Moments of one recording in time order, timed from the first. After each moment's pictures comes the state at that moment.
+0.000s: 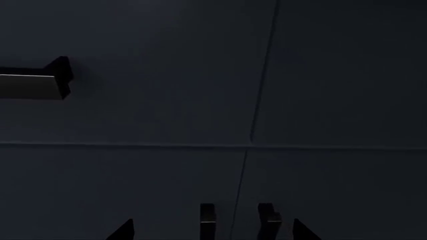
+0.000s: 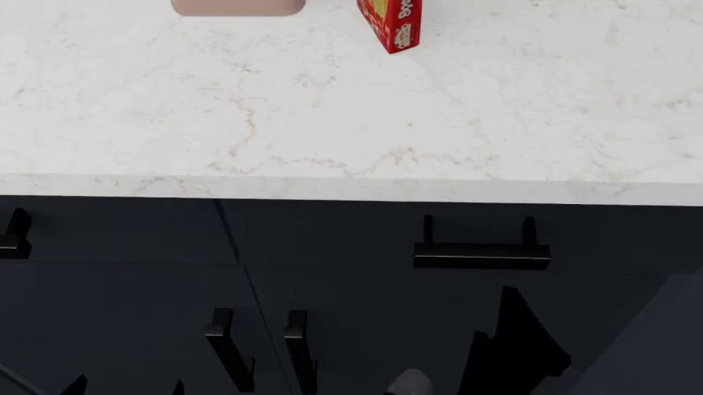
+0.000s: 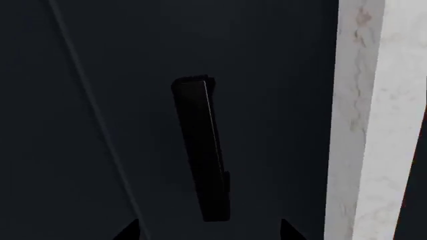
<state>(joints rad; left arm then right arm) 0.00 -0.25 0.30 0.03 -0.28 0.07 -0.24 0.33 0.40 -0.73 0.00 -0.83 0.71 0.32</state>
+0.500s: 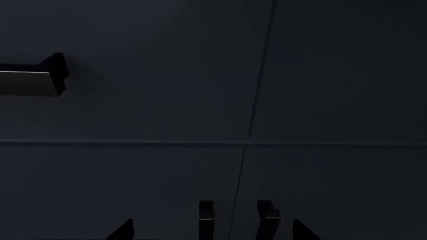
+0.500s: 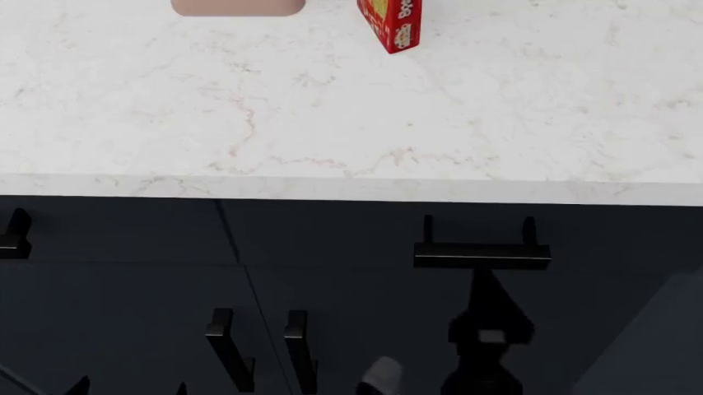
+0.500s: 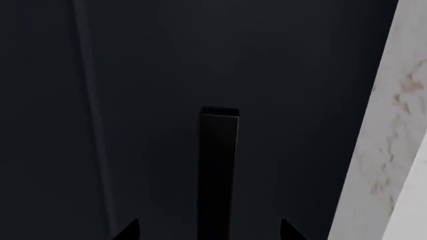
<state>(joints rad) 0.00 -0.26 0.31 0.02 -0.28 0.07 -0.24 0.47 0.38 -0.84 0.22 -0.92 0.67 0.33</state>
